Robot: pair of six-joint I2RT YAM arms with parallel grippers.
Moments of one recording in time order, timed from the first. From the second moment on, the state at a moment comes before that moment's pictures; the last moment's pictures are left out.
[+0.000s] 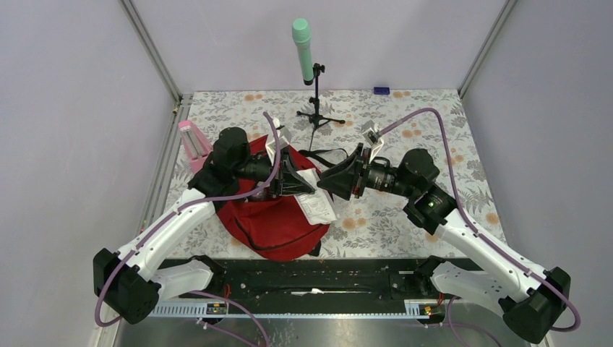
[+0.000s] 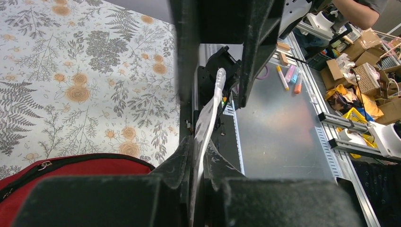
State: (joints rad) left arm -0.56 1.11 0.96 -0.02 1.10 -0.25; right arm 0.70 0.96 0.84 0.21 -0.62 0.58
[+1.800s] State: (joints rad) left arm -0.56 0.94 0.82 -0.44 -0.13 -0.23; right arm 0.84 1.23 0.74 0.04 -0.43 1.12
